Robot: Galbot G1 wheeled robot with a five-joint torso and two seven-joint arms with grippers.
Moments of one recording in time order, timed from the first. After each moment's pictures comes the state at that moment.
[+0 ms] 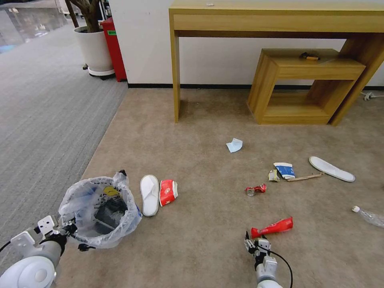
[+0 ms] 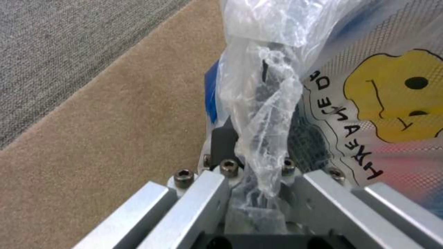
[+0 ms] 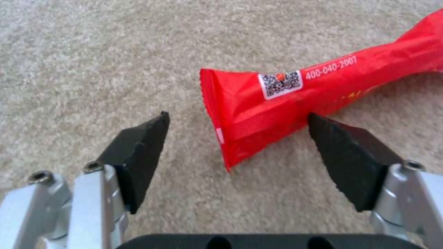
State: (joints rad) left arm 1.63 -1.12 -0.87 -2.01 -1.05 0.45 -0.44; right arm -1.22 1.22 0.06 1.05 0.54 0.39 0.34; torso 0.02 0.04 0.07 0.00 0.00
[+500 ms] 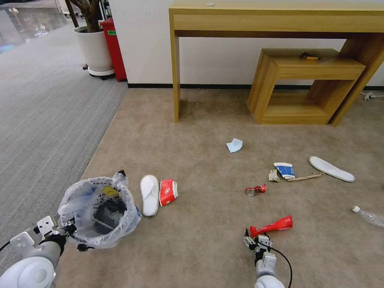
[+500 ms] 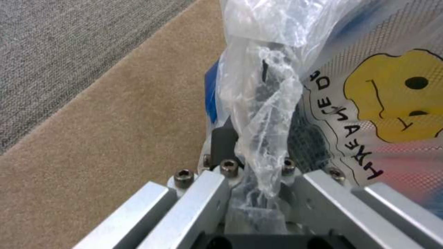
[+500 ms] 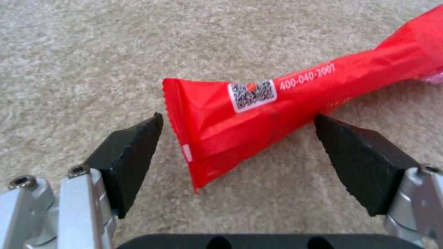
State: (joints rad) left arm 1.63 -1.12 -0.87 -1.99 -1.04 0.44 -0.43; right arm -1.17 1.23 0.07 1.00 0.53 0.39 0.36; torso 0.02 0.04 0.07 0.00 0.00
